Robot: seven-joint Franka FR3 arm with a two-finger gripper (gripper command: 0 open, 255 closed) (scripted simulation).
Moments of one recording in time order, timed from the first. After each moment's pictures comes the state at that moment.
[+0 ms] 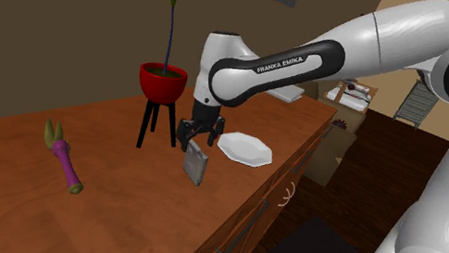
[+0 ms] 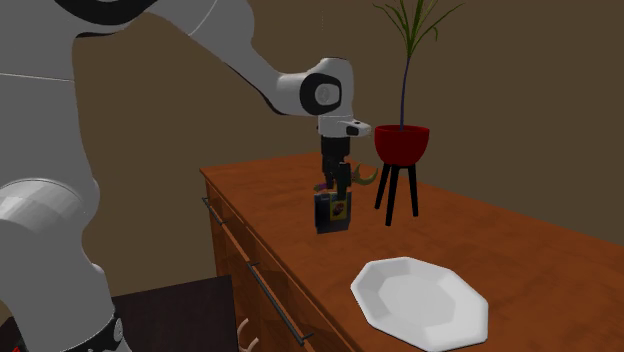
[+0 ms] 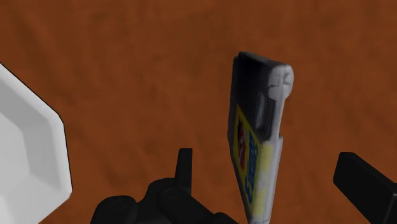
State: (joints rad) arm 0.07 0.12 0.28 -2.04 -0.05 2.17 0.43
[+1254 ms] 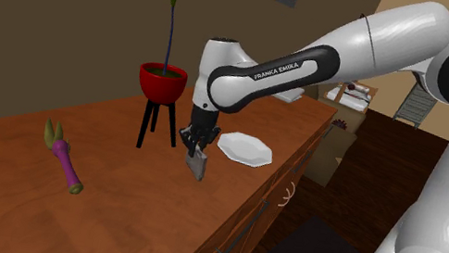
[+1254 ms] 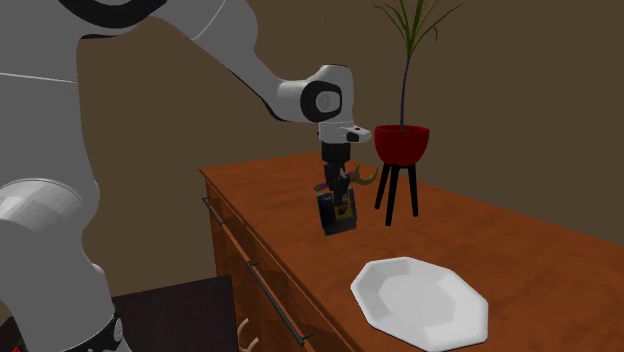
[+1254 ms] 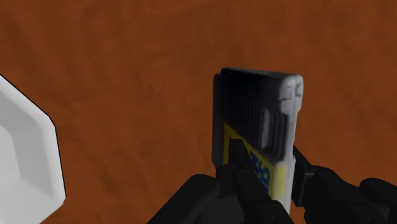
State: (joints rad) arm 0.07 0.14 0.28 -2.05 -0.07 2.21 0.44
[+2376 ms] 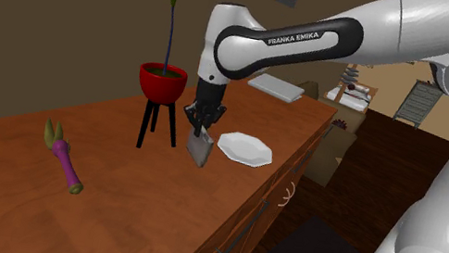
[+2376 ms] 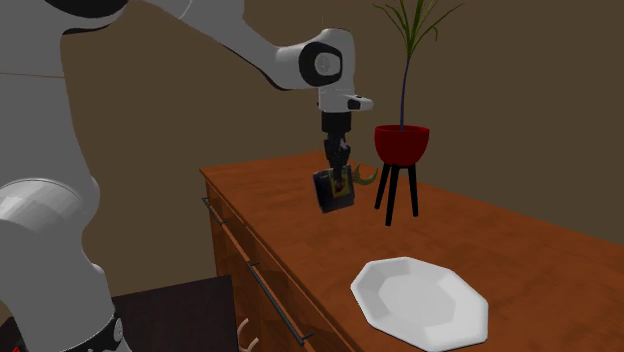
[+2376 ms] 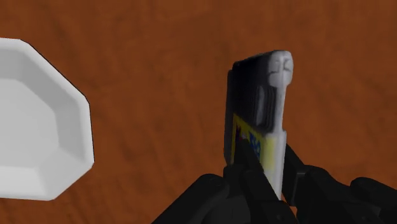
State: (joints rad) arm 0.07 0.06 0.28 -1.94 -0.03 2.02 0.41
